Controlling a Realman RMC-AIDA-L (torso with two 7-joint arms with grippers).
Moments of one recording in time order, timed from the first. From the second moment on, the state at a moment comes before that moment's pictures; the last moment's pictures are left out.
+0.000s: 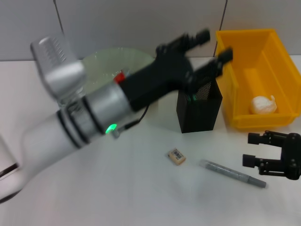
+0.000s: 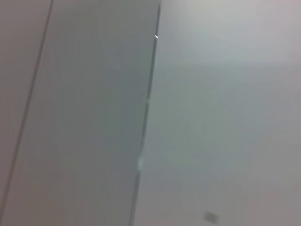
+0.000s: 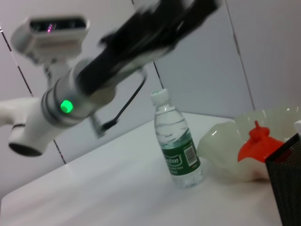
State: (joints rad) left arm -0.58 -2.06 2.01 0.60 0.25 1.16 -0.80; right arm 0.44 2.00 -0.49 -0.60 -2.08 -1.77 1.33
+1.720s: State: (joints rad) left arm -0.40 -1.97 1.36 0.52 1.41 1.54 -1.08; right arm 0.97 2.03 -1.00 -0.95 -2.52 -1.79 2.25
